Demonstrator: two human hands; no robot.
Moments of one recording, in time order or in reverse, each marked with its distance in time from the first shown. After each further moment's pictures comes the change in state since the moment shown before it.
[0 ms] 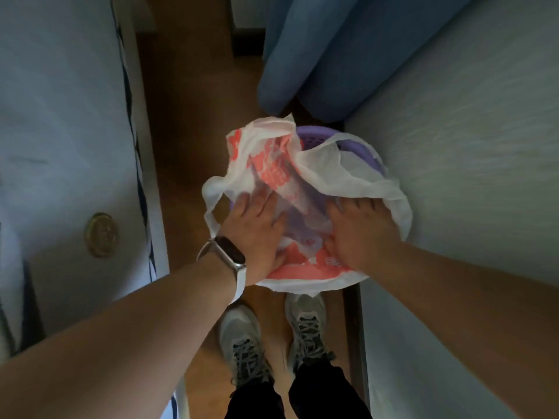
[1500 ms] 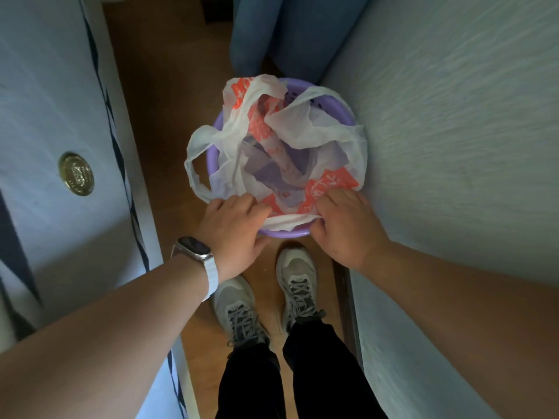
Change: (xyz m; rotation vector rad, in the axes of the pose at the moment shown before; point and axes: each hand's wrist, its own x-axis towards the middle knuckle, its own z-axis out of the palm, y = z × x) left_hand -0.057 0.027 0.028 -0.261 0.191 0.022; right_hand -0.078 -0.017 0.000 0.382 0.117 0.007
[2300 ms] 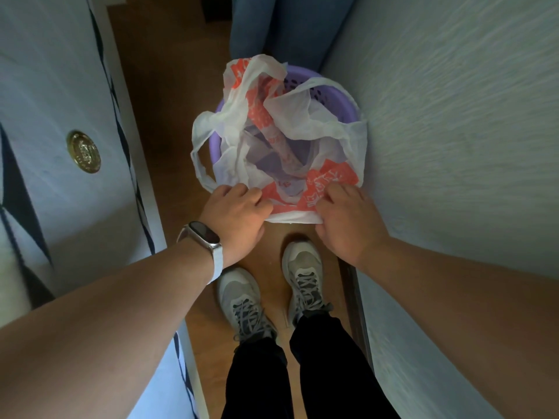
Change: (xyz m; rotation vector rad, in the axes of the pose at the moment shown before) left_hand -0.007 0.004 0.001 0.226 0.102 0.176; right_hand -0.020 -0.012 0.008 -0.141 -0.044 0.021
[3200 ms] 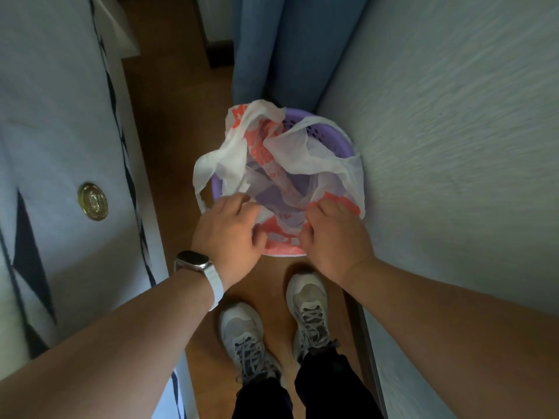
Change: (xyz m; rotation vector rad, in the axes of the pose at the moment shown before) left_hand 0.017 -0.012 -0.013 -0.174 0.132 -0.313; right_hand 0.030 -0.013 -0.012 0.200 0.112 0.107
